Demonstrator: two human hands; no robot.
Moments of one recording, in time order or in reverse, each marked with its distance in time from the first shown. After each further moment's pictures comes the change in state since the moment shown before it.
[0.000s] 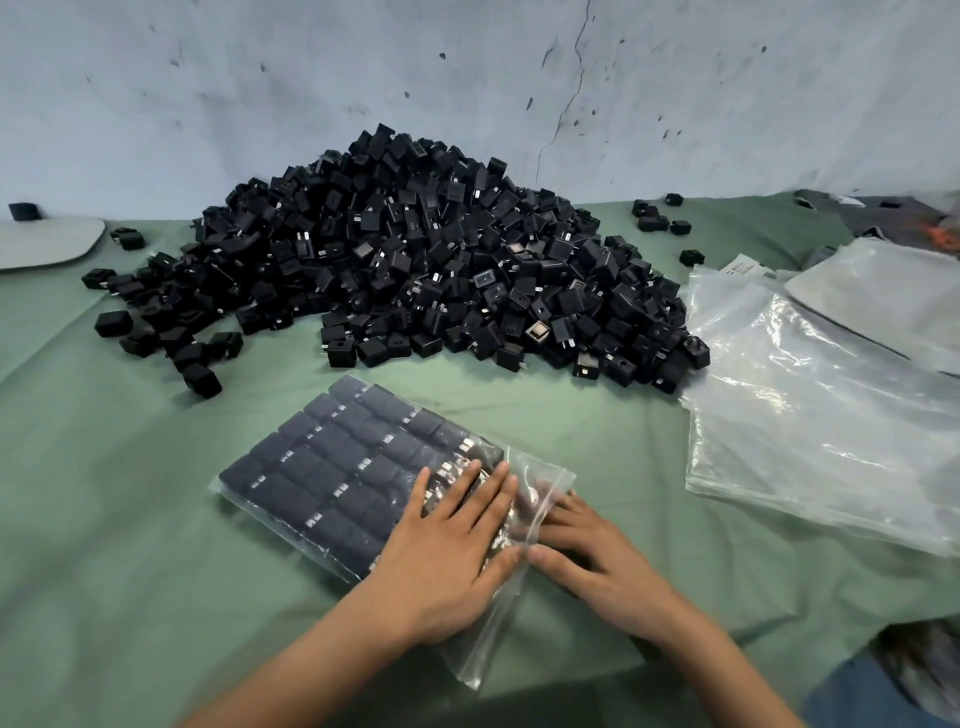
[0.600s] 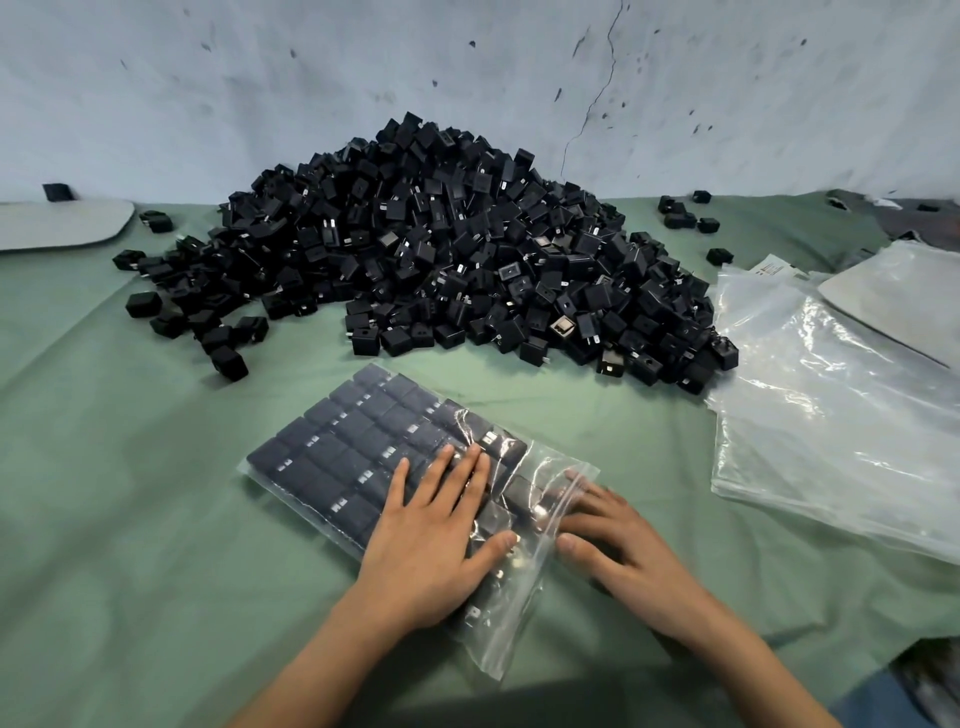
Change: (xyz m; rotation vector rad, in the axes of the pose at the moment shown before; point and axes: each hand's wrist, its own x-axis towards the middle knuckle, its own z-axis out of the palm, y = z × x) left_hand -0.012 -0.021 0.006 -0.059 0.110 -0.180; right_hand -0.001 -0.002 -0.002 -0.029 0.043 0.067
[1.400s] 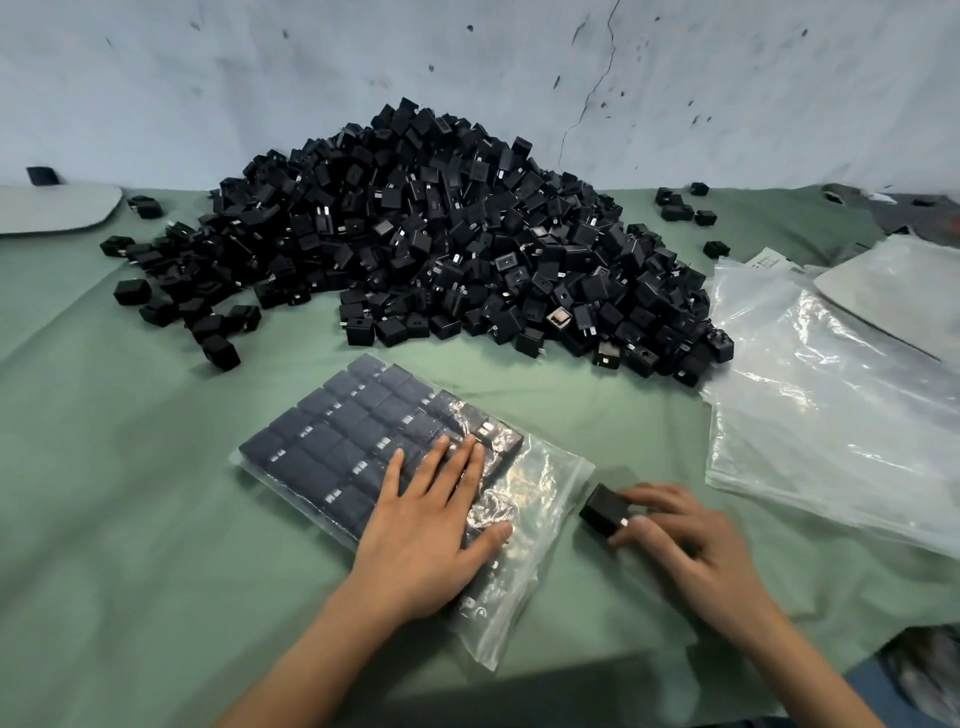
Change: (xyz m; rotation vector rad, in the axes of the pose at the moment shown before) left_hand 0.000 0.000 0.001 -0.006 -0.016 -0.006; right_hand -0.032 0.020 -0.028 -0.009 0.323 0.031
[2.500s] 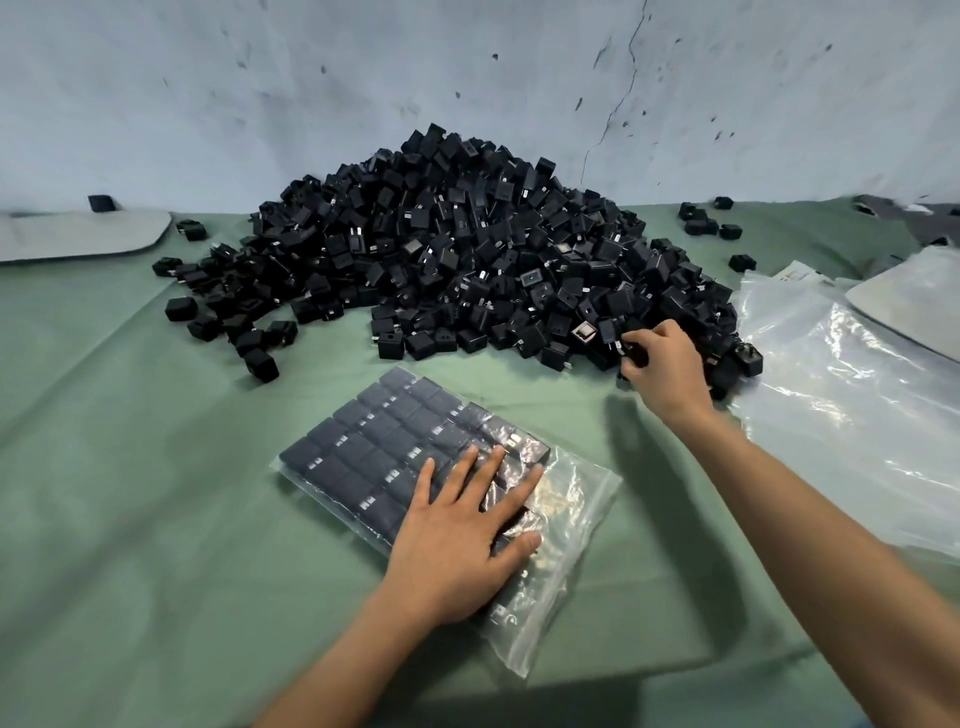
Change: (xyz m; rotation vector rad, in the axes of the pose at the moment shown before) left_hand -0.003 0.001 -0.003 -0.029 0.024 0.054; right_hand 0.186 0.023 0.005 -0.473 0.219 0.115
